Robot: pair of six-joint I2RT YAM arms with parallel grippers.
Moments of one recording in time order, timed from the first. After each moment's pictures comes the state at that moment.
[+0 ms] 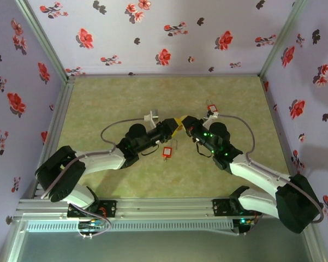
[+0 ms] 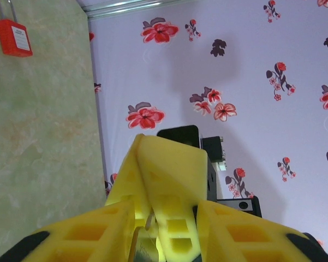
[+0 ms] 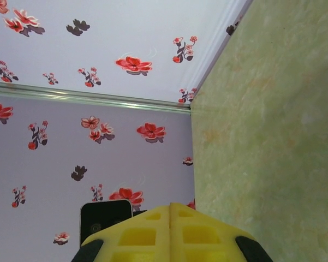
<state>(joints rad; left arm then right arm) -0.91 1.51 0.69 0.86 0.17 -1.41 0.63 1.11 0.51 0.50 -0.12 1.38</state>
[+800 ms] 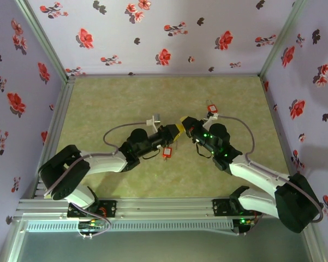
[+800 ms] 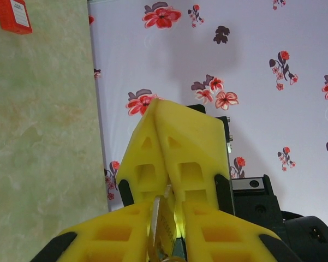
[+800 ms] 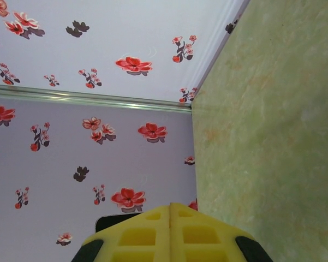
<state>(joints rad) -0.94 1.54 0.64 0.94 0.17 -1.43 0.63 1.11 0.49 0.53 -0.12 1.40</state>
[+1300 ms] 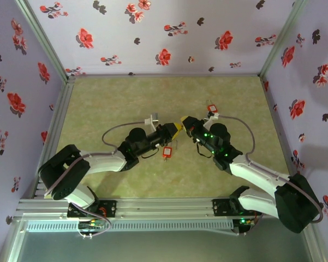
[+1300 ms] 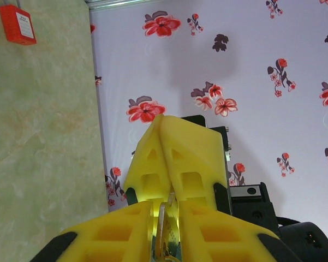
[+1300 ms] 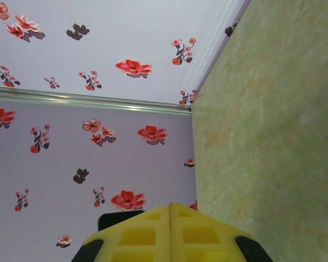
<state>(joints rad) -0.92 1.54 0.63 0.95 0.17 -1.43 0.63 1.11 0.49 0.53 -0.12 1.39</state>
